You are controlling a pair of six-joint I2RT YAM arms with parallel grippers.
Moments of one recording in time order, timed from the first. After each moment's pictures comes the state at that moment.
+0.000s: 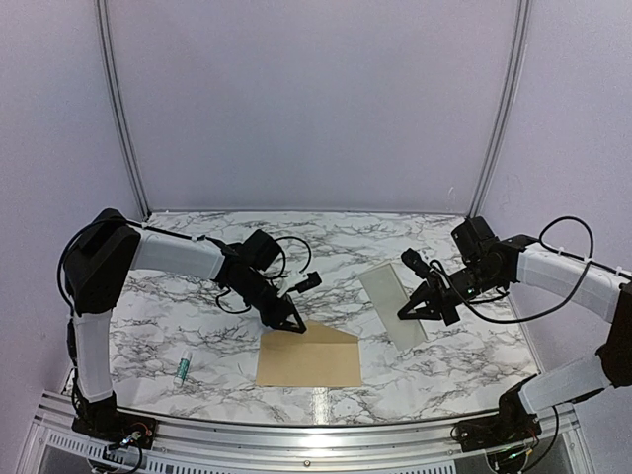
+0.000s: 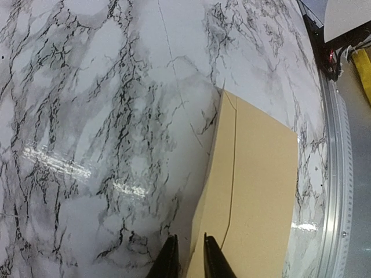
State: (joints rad) left arm -0.74 2.03 1.31 -0.39 0.69 0.27; right arm 0.36 1.29 0.89 -0.75 -0.97 -0.69
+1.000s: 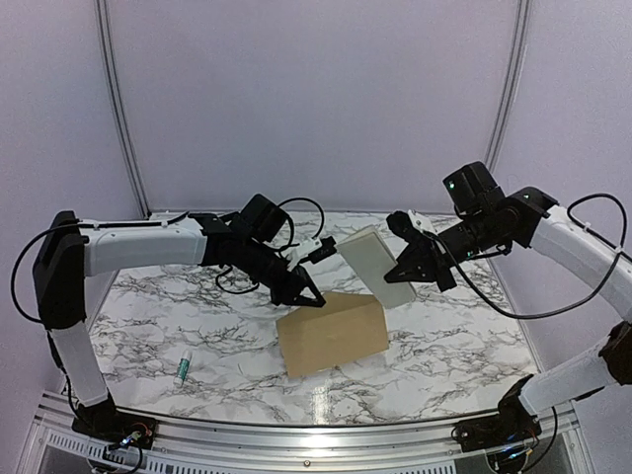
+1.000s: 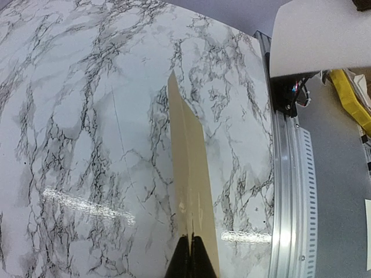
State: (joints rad) left arm -0.84 1.84 1.41 -0.44 0.65 0.19; right arm 0.55 1.29 1.28 -0.92 -0.80 -0.81
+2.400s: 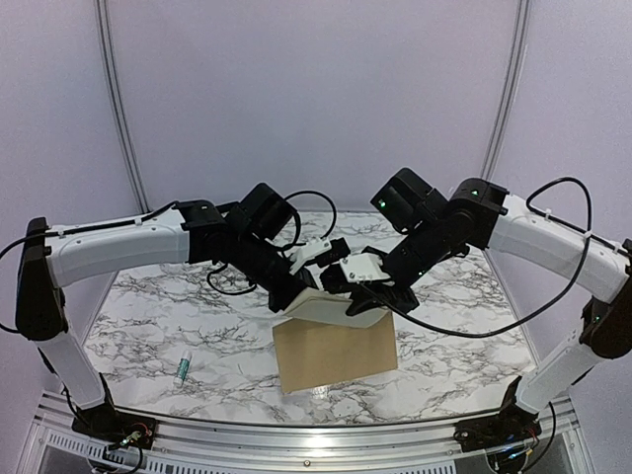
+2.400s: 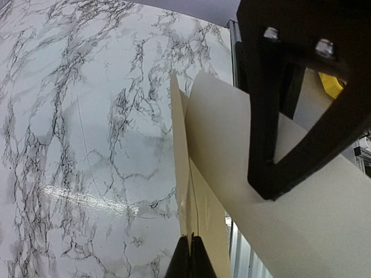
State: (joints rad) left arm -0.96 1.73 1.49 -0.65 0.57 0.17; right arm 0.94 1.50 1.51 -1.07 -0.45 -0.89
